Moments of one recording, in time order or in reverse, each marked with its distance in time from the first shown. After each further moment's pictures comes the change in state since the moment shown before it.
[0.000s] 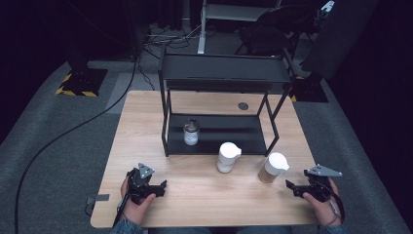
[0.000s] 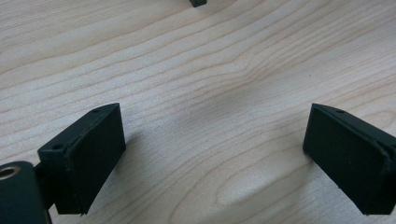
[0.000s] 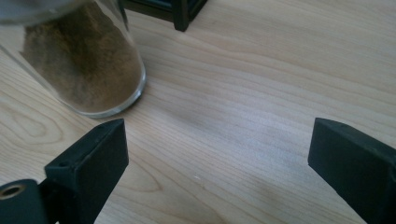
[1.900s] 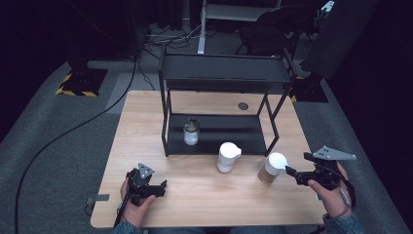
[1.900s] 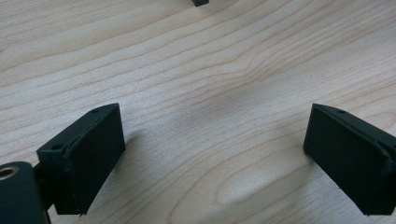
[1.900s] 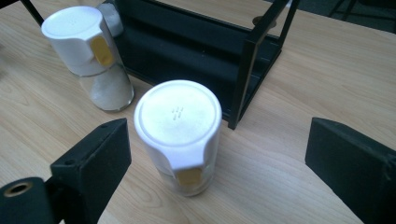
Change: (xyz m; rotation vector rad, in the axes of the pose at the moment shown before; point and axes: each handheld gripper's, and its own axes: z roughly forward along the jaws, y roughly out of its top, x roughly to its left) left arm -0.001 0.000 0.000 0.001 0.008 -0.007; right arm 0.040 0.093 -0.063 -0.081 0.083 -0.068
